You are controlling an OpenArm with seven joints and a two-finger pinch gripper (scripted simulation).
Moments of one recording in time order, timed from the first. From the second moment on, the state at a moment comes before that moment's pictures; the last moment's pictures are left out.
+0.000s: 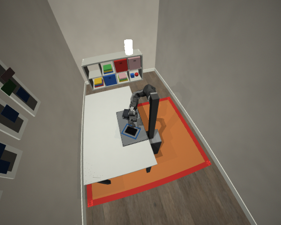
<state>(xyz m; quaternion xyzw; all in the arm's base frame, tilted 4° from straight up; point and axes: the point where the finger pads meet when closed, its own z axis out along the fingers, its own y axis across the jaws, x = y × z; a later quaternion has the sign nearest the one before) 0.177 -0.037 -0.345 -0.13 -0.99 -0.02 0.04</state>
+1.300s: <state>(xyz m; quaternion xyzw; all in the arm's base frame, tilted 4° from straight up) 0.224 -0.020 -0.416 -0.30 -0.95 0.03 0.02</state>
